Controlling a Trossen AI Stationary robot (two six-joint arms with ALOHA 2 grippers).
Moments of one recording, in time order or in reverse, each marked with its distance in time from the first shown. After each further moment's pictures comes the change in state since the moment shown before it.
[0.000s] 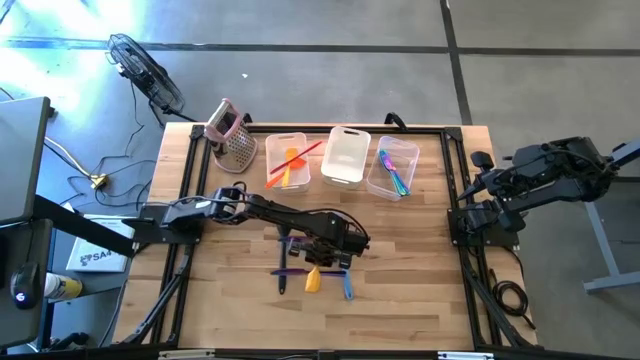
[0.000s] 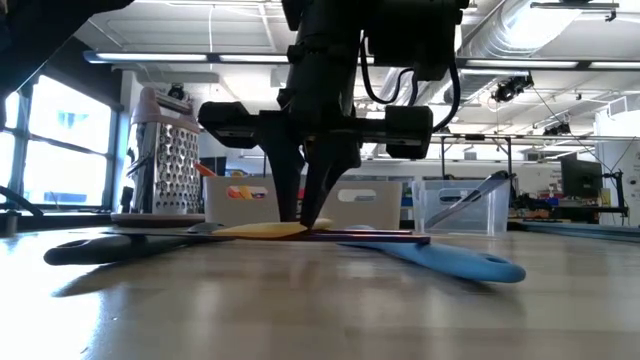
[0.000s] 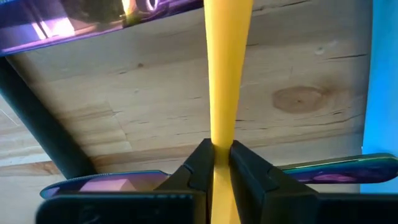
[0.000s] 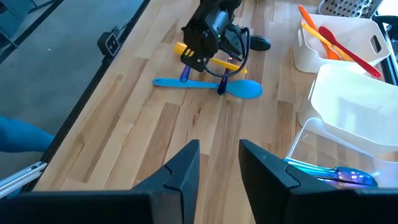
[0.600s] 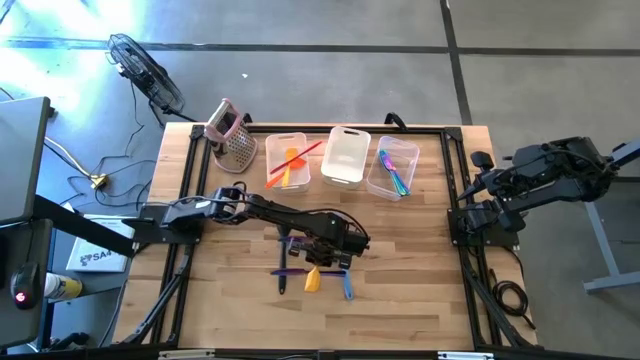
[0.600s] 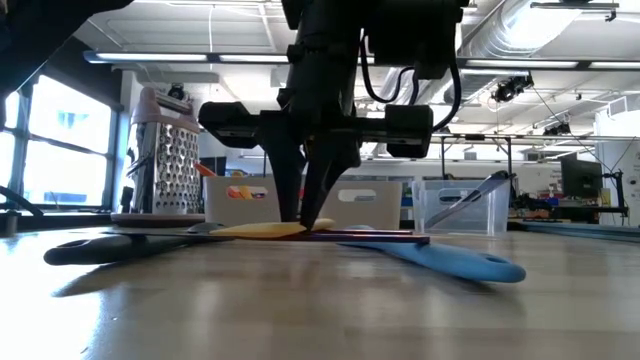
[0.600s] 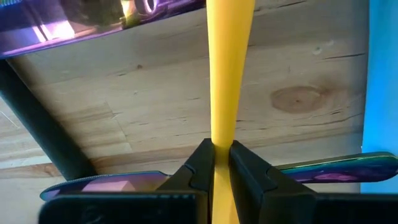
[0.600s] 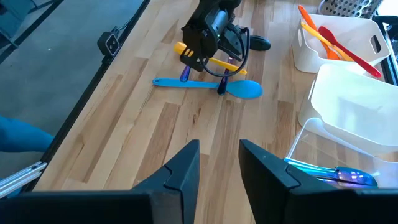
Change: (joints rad) left arm -0.001 0.000 0.000 0.004 -0.017 0.003; right arm 0.000 0.000 0.000 0.000 0.000 0.000
